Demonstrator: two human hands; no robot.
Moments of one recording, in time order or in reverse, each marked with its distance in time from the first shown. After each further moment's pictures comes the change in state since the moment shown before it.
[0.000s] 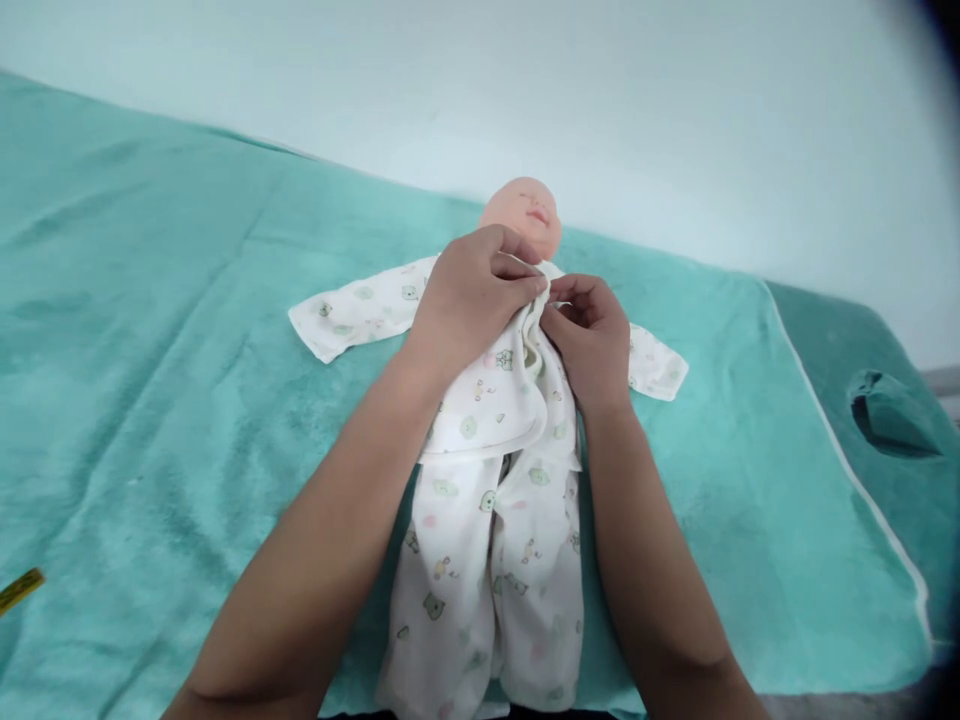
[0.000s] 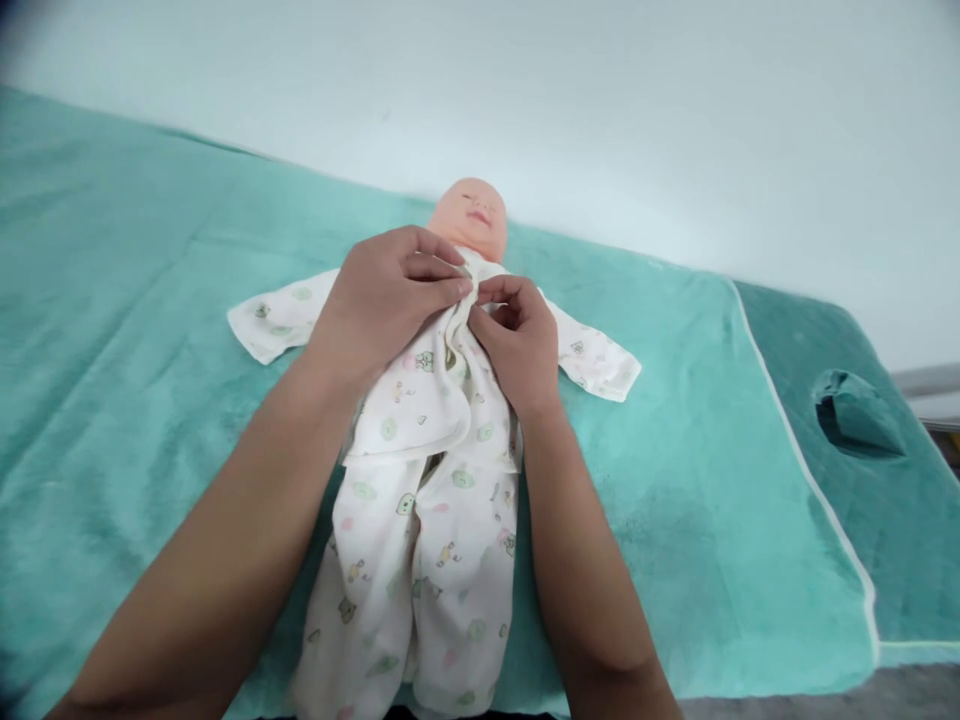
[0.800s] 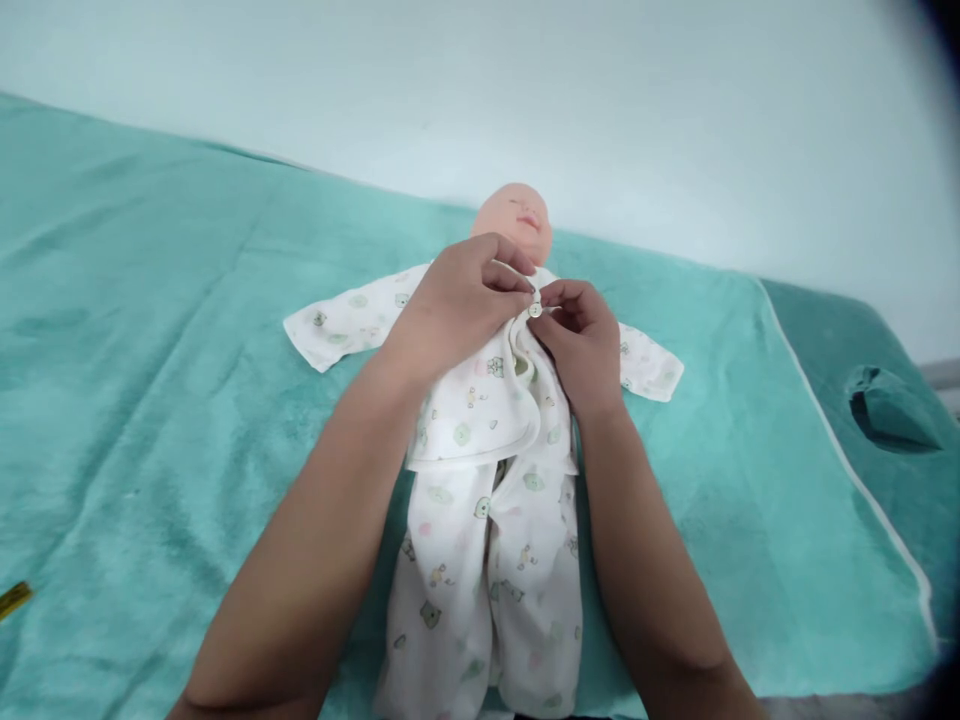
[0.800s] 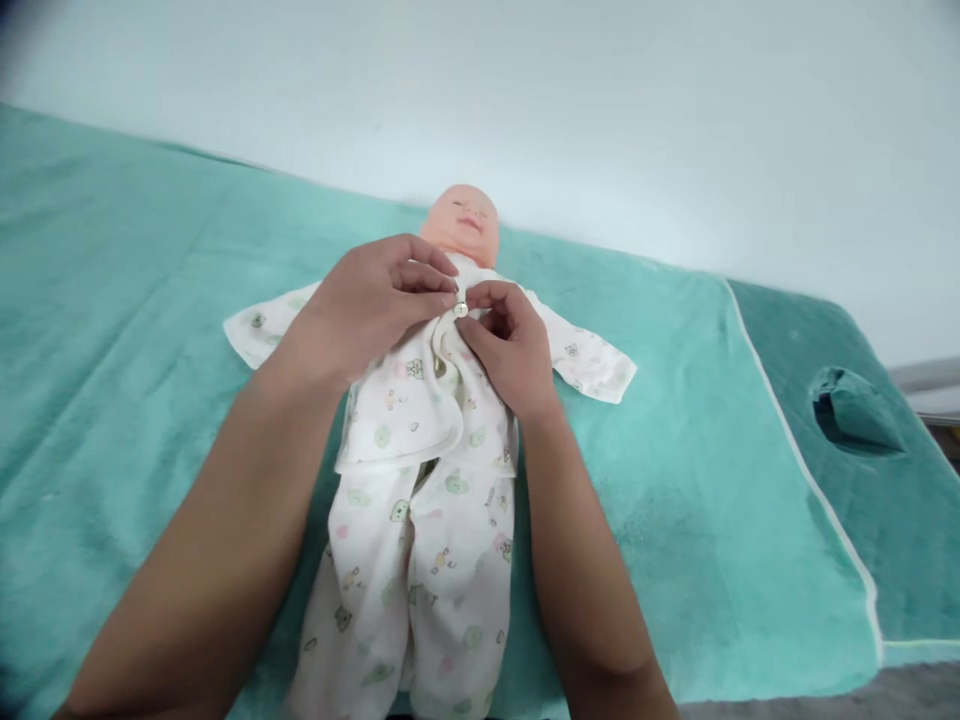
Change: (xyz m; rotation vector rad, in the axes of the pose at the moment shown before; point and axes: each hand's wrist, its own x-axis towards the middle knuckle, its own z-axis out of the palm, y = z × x) left_hand -0.002 0.009 -0.005 0.048 -0.049 -0.027; right_hand 0.001 -0.001 -0.005 -0.023 -0.058 0.034
